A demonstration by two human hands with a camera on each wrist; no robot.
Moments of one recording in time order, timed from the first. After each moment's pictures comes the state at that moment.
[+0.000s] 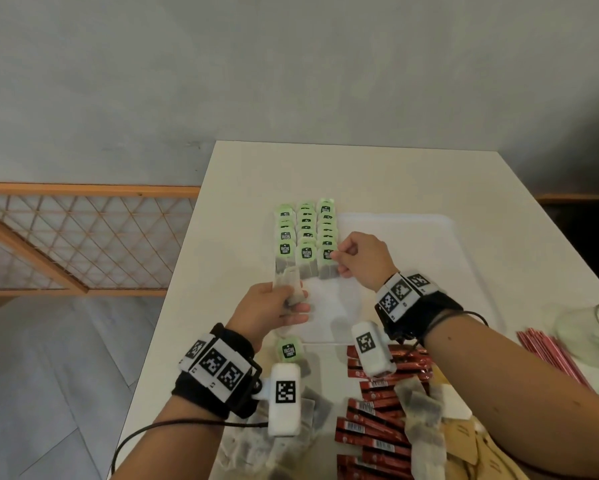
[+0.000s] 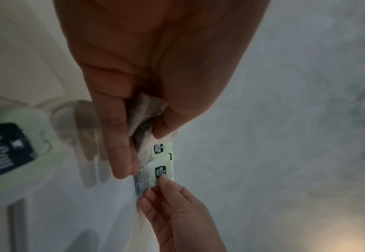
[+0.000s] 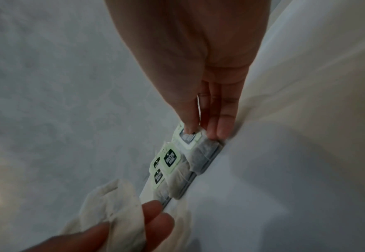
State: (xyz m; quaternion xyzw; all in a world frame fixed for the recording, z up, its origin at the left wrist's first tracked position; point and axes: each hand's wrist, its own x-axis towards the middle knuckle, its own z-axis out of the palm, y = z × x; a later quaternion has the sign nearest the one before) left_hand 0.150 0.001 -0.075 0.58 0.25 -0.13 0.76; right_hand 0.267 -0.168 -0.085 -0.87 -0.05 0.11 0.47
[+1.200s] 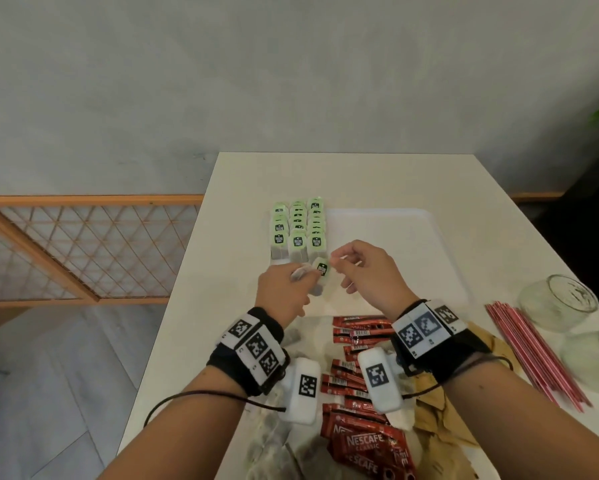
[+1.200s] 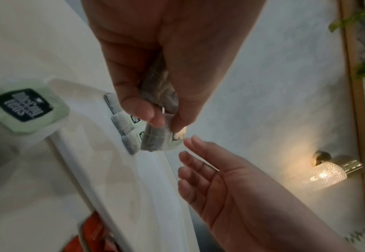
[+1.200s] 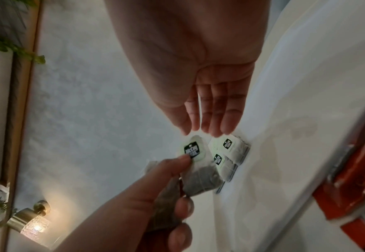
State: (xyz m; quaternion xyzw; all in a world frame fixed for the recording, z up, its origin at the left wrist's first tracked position) left_hand 0.114 -0.047 -0.042 0.83 0.13 0.02 0.54; right_hand 0.165 -0.203 -0.035 -0.83 -0.07 0.10 0.54
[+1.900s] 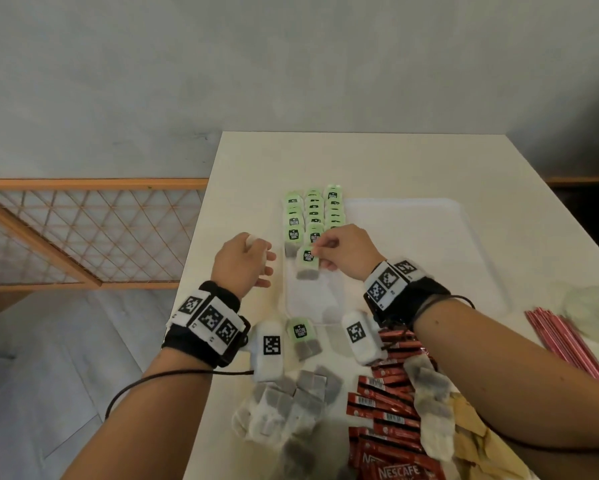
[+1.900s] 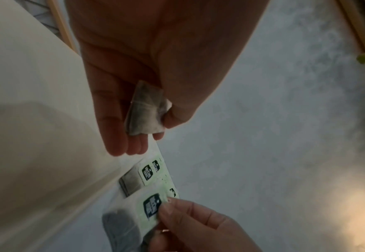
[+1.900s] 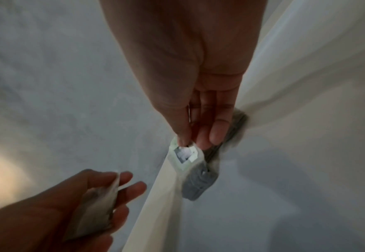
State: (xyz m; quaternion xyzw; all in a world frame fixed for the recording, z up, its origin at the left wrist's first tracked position) left_hand 0.161 0.048 -0.058 0.77 0.23 0.00 0.60; right_hand 0.244 -0.137 -0.078 -0.86 -0.12 0.16 0.47
